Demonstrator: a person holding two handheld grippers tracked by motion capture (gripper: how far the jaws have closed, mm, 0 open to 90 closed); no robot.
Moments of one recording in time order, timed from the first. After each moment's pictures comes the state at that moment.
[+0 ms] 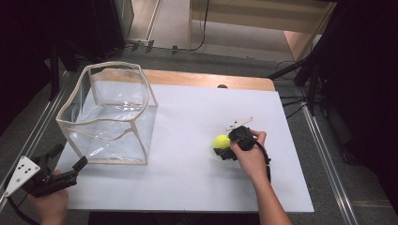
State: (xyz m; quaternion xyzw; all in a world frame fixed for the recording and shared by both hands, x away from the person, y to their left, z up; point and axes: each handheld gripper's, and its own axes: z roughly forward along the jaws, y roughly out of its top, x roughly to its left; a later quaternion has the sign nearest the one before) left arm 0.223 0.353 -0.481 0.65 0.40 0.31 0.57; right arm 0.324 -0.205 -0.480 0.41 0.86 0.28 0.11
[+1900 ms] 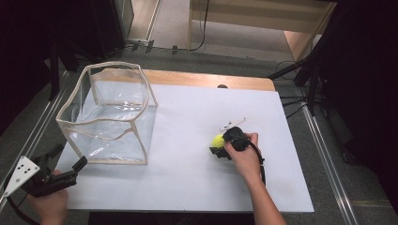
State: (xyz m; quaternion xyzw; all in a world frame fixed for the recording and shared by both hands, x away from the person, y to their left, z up) left arm 0.223 0.353 -0.480 0.65 0.40 0.31 0.57; right arm 0.329 -0.191 -0.492 0.42 0.86 0.28 0.09
